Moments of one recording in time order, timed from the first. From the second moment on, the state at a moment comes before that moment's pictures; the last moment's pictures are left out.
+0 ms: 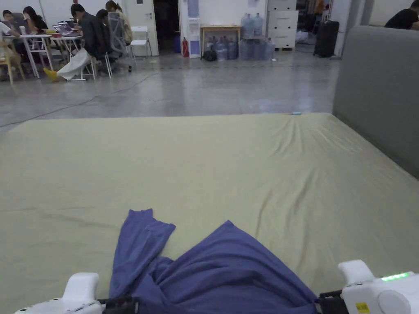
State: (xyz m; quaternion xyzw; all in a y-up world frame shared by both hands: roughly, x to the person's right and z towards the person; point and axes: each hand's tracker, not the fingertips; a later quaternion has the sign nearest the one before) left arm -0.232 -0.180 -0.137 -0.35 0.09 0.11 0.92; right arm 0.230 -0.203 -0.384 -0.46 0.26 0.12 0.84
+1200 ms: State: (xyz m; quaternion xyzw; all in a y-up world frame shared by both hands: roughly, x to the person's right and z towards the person) left arm -0.170 -0.123 -0.370 -0.36 -0.04 0.07 0.93; right arm 0.215 -0.239 -0.367 -0.51 0.23 0.16 0.82
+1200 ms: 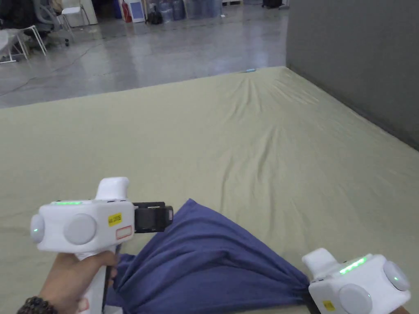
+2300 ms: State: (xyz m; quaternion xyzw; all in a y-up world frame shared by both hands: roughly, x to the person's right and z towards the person) left arm -0.237 0.142 -0.325 -0.13 0.03 0.03 0.99; right arm 0.201 0.063 -0.419 -0.24 0.34 0.01 0.91
